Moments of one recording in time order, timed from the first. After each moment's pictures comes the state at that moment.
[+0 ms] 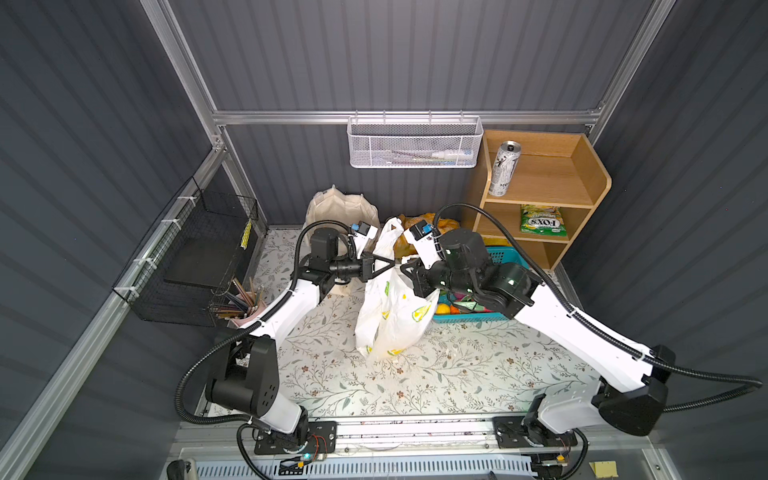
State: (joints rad) left arm -0.31 1.55 1.14 0.02 1.05 -0.25; right arm 0.87 1.45 1.56 -0.63 -0.02 0.17
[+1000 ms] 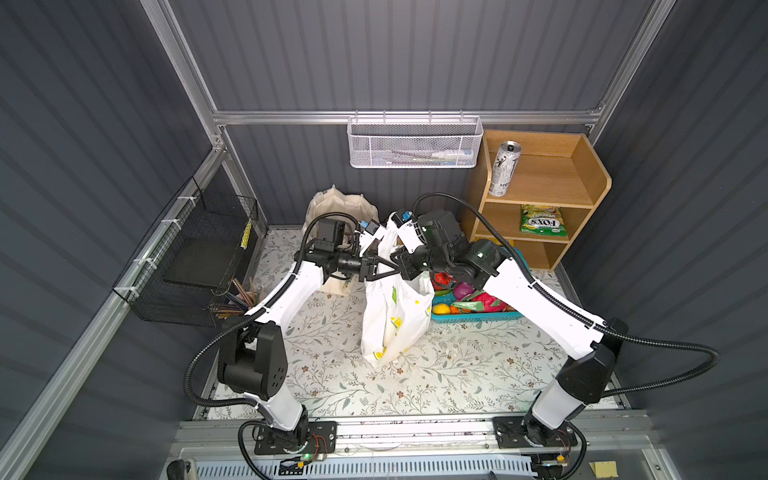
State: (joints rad) left arm -0.31 1.67 1.40 -0.48 1.30 0.18; right arm 0.80 1.67 1.78 -0.70 -0.09 0.11
